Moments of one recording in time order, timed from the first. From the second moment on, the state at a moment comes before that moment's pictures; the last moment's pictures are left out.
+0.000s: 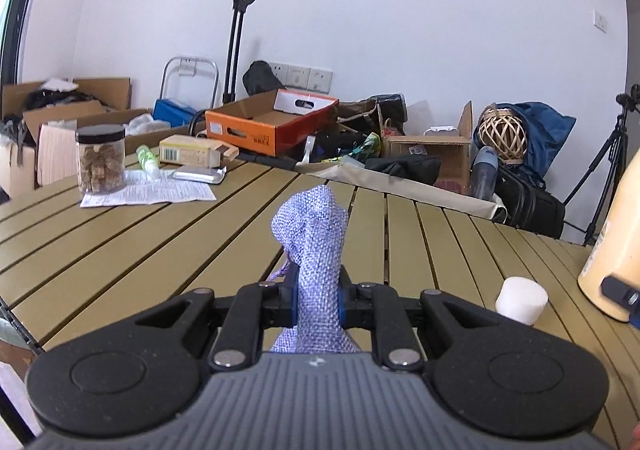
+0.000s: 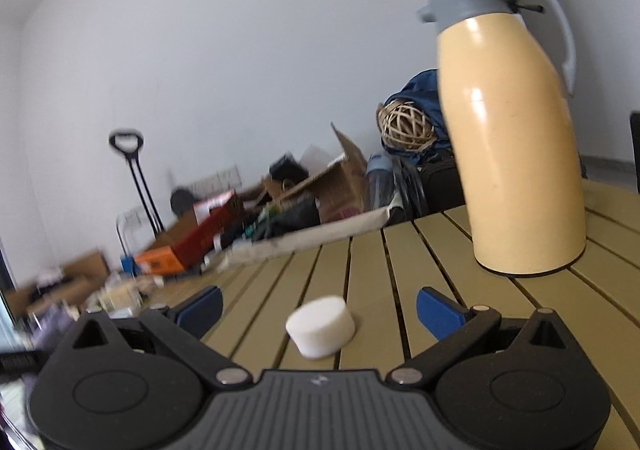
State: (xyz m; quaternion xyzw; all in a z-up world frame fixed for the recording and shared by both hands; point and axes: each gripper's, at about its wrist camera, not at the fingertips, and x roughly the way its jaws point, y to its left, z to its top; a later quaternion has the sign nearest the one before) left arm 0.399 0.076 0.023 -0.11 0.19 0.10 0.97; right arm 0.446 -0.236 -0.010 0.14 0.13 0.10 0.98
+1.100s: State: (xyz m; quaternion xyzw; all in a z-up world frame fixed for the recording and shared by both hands) left arm 0.401 0.136 0.026 -0.15 0.21 0.13 0.96; right arm 0.574 -0.139 -0.026 -0.01 0.34 0.01 0.94
